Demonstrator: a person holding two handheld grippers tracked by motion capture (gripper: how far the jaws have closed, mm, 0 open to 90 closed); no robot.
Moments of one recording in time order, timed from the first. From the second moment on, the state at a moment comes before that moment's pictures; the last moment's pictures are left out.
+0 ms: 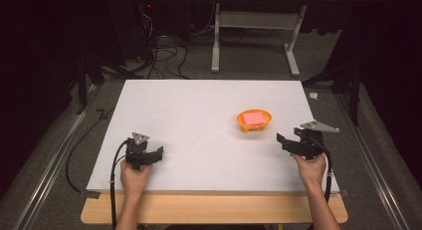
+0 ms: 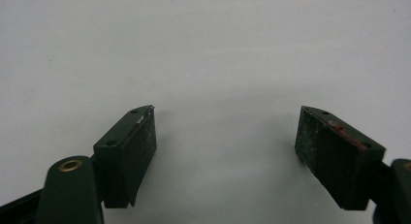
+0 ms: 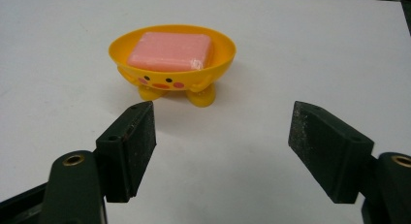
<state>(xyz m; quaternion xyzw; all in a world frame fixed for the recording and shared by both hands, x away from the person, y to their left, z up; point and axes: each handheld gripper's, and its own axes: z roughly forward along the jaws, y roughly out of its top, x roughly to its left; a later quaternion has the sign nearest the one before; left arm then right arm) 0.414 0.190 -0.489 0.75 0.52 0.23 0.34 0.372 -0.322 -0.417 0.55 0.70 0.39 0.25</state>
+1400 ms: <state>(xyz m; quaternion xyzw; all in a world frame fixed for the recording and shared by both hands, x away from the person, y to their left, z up) 0.414 0.191 -0.489 0.75 0.52 0.23 0.34 0.372 -0.318 -0.466 0.56 0.72 0.34 0.23</state>
